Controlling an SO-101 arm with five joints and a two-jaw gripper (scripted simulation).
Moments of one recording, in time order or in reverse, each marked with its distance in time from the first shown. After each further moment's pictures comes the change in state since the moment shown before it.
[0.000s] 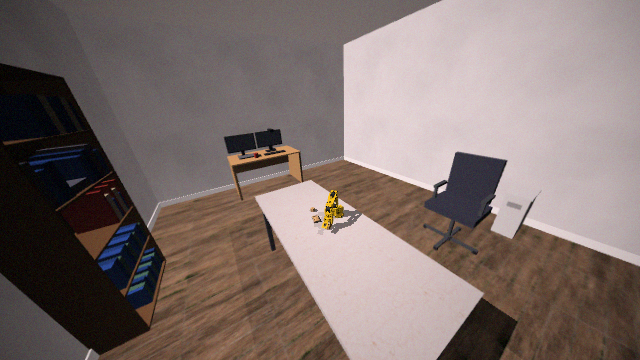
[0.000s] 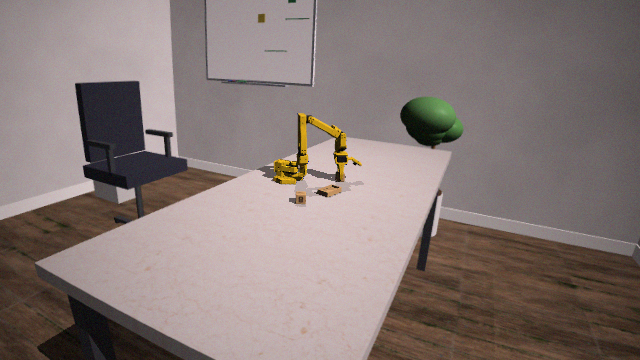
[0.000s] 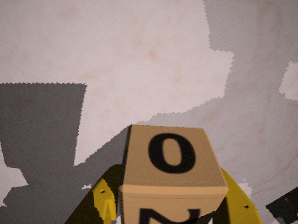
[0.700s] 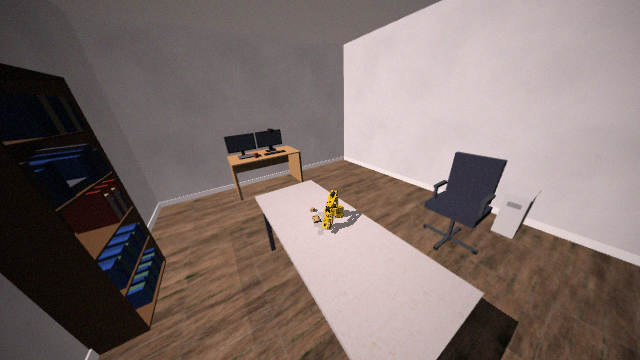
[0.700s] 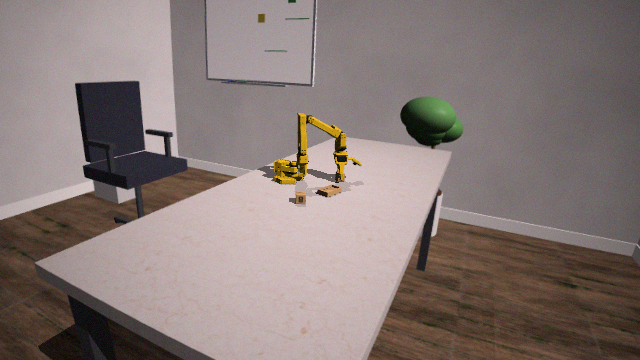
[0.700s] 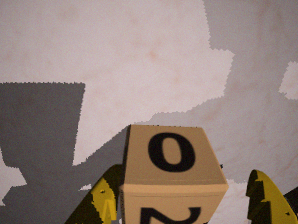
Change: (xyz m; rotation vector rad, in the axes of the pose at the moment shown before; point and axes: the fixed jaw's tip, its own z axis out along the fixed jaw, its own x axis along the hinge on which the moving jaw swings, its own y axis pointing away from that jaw) arm 0.000 0.000 0.000 0.000 0.000 0.000
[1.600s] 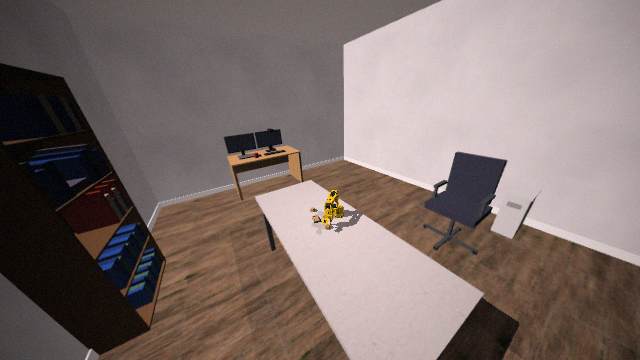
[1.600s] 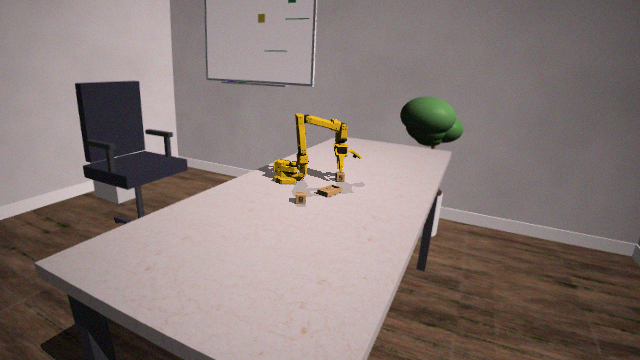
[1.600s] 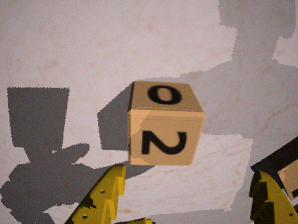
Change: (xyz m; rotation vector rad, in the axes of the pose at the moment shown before) arm 0.005 -0.001 -0.031 0.006 0.046 0.000
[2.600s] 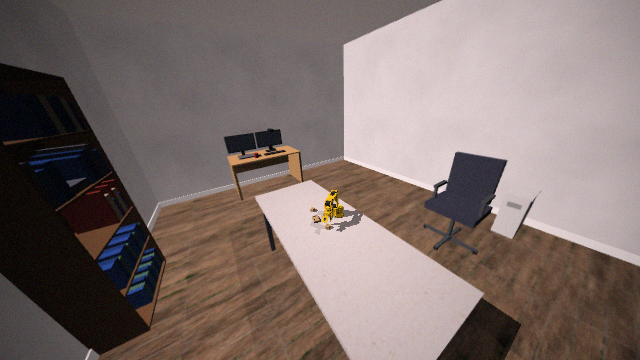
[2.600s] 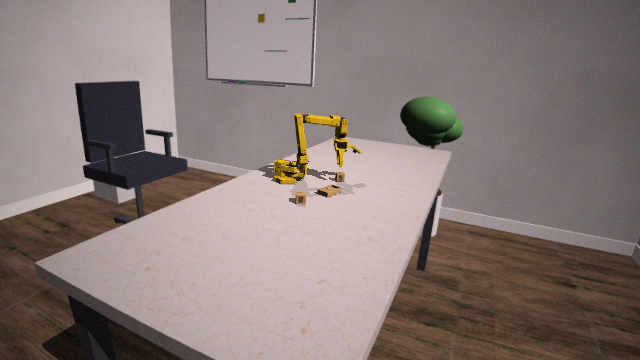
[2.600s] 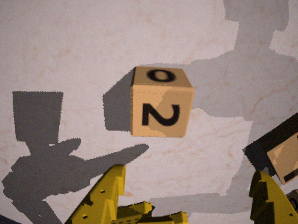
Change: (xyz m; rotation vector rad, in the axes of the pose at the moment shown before) arm 0.002 0.000 -0.019 0.000 0.003 0.000
